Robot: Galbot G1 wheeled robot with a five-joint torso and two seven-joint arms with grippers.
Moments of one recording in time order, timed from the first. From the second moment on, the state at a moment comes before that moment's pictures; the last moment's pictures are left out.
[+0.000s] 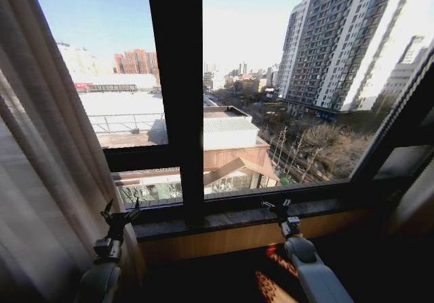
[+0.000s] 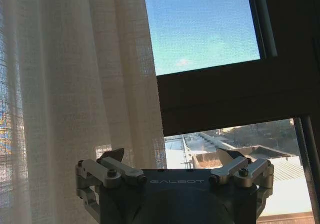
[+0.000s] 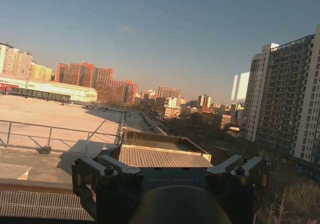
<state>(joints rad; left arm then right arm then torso) 1.38 -1.28 -0.75 -1.85 -0.16 -0.11 -0.08 -1.04 1.19 0.48 1.40 0.21 0.19 0.01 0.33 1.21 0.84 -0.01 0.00</state>
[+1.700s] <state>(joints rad) 1.13 -1.16 -0.73 -1.46 -0.36 -0.19 -0.05 -1.04 1.19 0.48 1.40 0.21 0.19 0.01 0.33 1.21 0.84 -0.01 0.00</state>
